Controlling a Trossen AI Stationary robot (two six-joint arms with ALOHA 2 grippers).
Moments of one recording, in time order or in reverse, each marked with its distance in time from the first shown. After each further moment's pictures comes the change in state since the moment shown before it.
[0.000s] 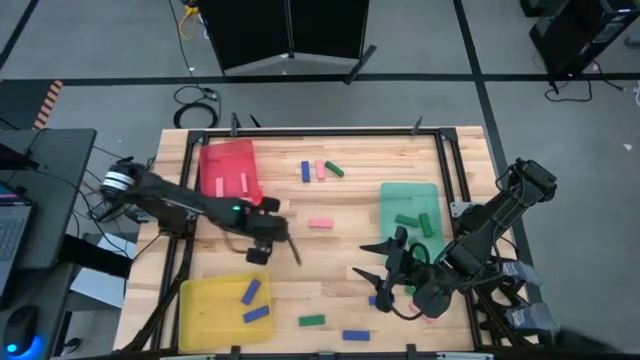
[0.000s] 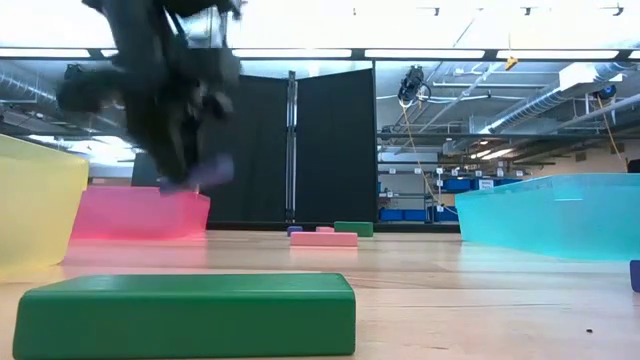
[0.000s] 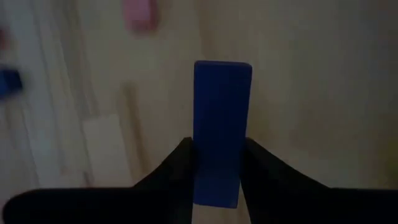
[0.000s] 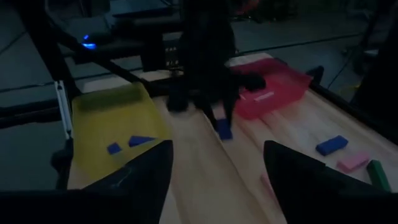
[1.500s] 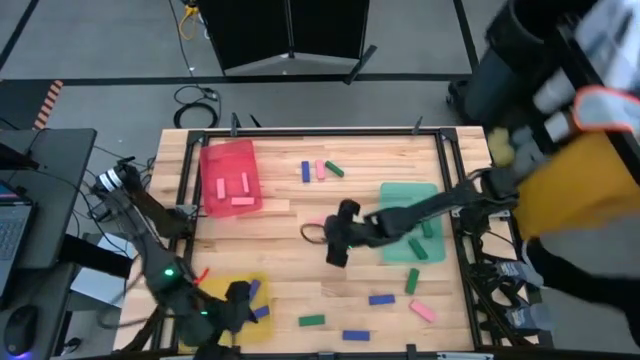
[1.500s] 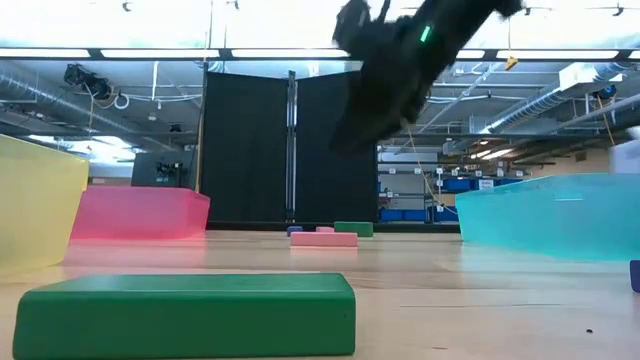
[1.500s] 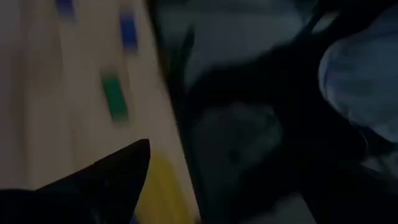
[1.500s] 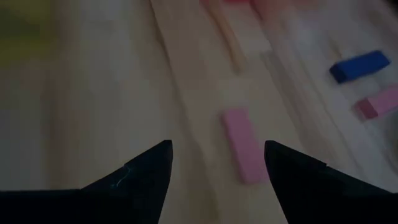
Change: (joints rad) left arm -0.734 -0.012 0.296 0.186 -0.049 -0.713; right arm -0.515 0.303 -0.043 0.051 -0.578 -0.232
